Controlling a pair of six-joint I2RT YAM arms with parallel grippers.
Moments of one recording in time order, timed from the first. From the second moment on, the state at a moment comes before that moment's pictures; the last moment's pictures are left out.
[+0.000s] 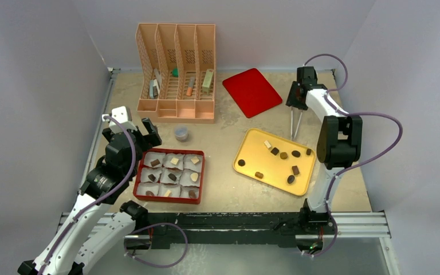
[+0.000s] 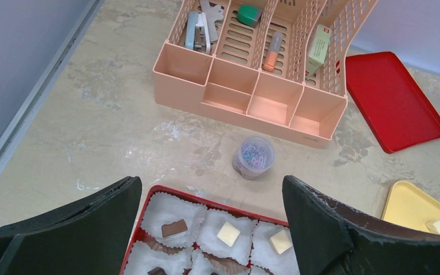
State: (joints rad) left arm -0.49 0.62 0.83 -0.53 -0.60 -0.41; right arm 0.02 1.97 1.54 -0.50 0.21 0.27
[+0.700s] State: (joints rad) left arm -0.49 0.60 0.82 -0.54 -0.60 -0.41; right arm 0.21 2.01 1.56 -0.33 -0.09 0.01
